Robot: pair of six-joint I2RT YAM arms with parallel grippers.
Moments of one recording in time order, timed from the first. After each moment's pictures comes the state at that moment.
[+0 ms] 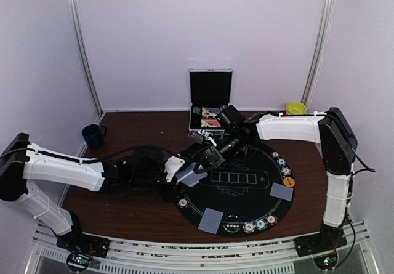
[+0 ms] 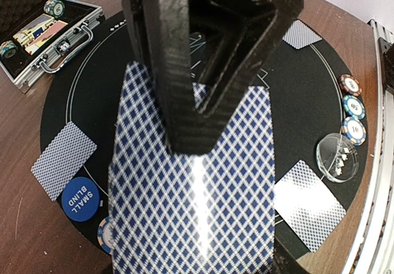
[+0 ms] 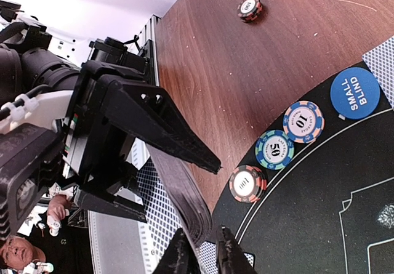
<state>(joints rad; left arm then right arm) -1.05 1.45 0.74 0.06 0.01 -0.04 0.73 1.98 1.48 -0.52 -0.96 0.04</state>
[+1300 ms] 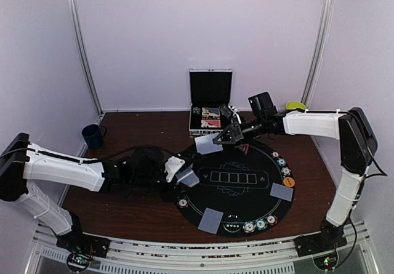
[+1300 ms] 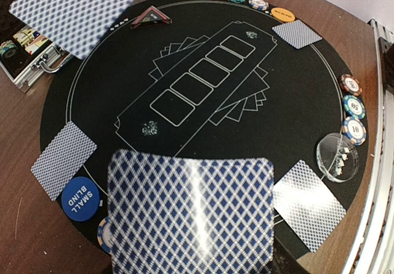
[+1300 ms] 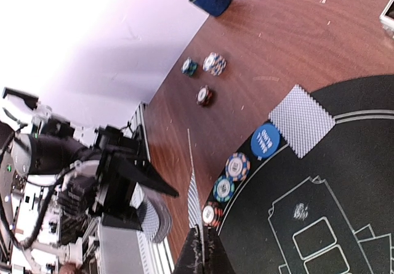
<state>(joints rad) -1.05 1.45 0.74 0.06 0.00 -0.04 0.51 1.82 1.29 -0.17 -0.98 0.33</state>
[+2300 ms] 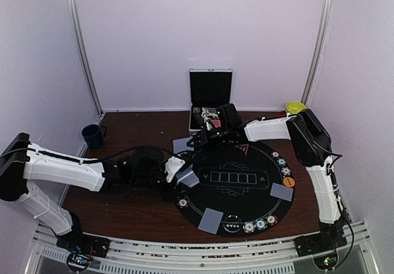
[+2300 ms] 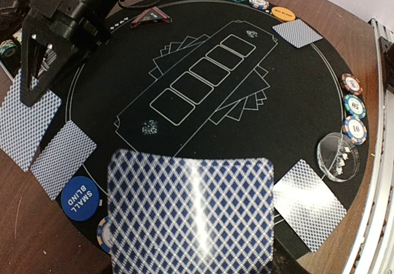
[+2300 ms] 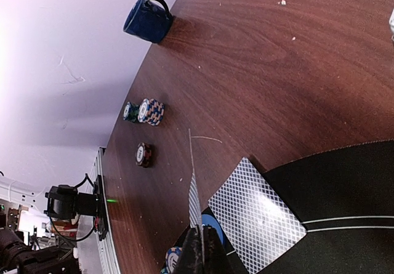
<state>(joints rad) -1.05 1.45 0.74 0.06 -0.01 -0.04 0.62 2.29 1.65 0.06 -0.76 0.56</state>
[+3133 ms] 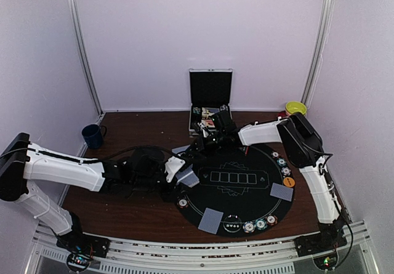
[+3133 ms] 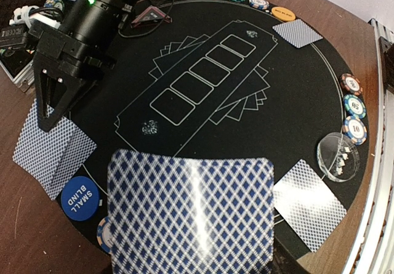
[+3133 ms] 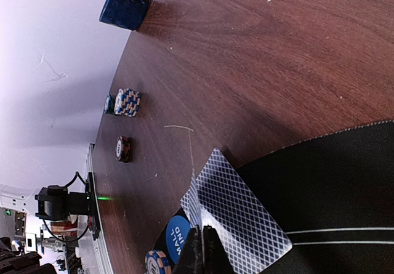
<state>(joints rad) -1.05 1.45 0.74 0.06 -0.01 -0.04 0.64 2.39 1.72 0.01 -0.76 0.57</state>
